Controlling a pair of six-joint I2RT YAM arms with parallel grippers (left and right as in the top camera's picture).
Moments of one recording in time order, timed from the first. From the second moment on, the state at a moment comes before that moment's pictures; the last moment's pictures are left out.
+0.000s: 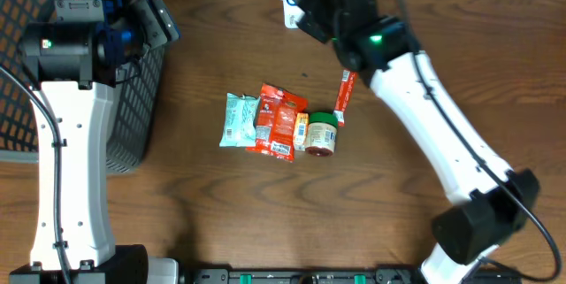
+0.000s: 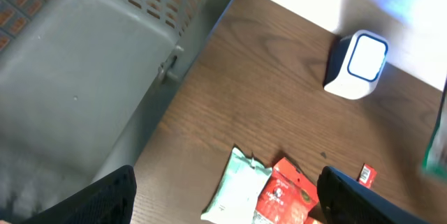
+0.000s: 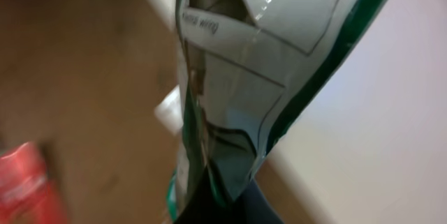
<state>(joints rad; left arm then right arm) 0.00 1.59 1.92 -1.20 -0.01 -0.43 0.48 1.84 1.86 -0.66 0.13 -0.56</state>
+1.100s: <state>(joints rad) 0.00 1.59 1.92 -1.20 -0.01 -0.43 -0.38 1.84 1.28 -0.66 -0.14 -0.46</state>
